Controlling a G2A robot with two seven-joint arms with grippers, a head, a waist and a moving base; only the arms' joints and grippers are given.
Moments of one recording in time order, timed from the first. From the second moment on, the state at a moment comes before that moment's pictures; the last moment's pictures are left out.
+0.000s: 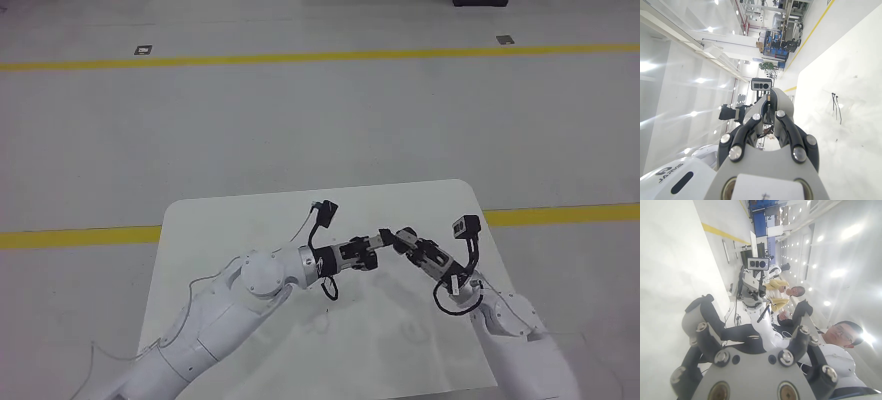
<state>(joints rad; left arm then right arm) 1.00 -1.29 -0.69 -1.47 -0.35 -0.09 -0.54 -1.64 -1.11 1.52 -1.63 0.38 -0.34 0.70</state>
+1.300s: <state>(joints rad) 1.01 -1.30 -0.71 -1.45 -0.33 -0.02 -0.51 -1.65 -1.12 1.51 -1.67 0.30 -0.34 0.70</state>
